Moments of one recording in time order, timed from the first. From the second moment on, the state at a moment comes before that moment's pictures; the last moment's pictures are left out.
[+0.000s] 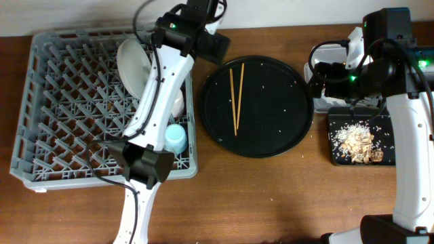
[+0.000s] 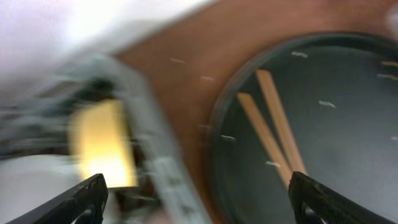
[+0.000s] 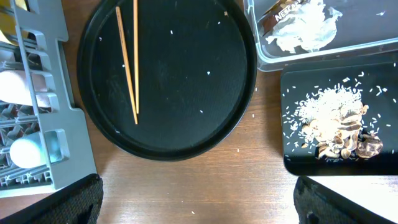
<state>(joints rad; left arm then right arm) -0.43 2.38 2.74 -1.31 -0.11 0.09 0.01 1.63 2.01 -1.54 -0.12 0.21</state>
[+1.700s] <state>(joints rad) -0.15 2.30 2.21 -1.33 -0.06 -0.21 0.01 1.63 2.01 -1.54 -0.12 0.21</state>
